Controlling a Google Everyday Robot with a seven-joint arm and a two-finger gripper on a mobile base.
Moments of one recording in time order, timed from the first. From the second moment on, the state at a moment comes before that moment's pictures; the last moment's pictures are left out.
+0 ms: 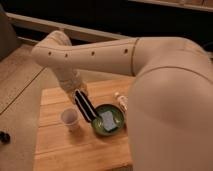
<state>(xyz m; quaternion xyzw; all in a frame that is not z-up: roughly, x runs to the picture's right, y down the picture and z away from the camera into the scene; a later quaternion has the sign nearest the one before) -0.099 0.043 0.641 -0.23 0.24 0.46 0.82</state>
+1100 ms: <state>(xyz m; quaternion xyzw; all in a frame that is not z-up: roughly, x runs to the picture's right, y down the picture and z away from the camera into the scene) -0.081 0.040 0.724 -0.22 0.18 0.52 0.81</state>
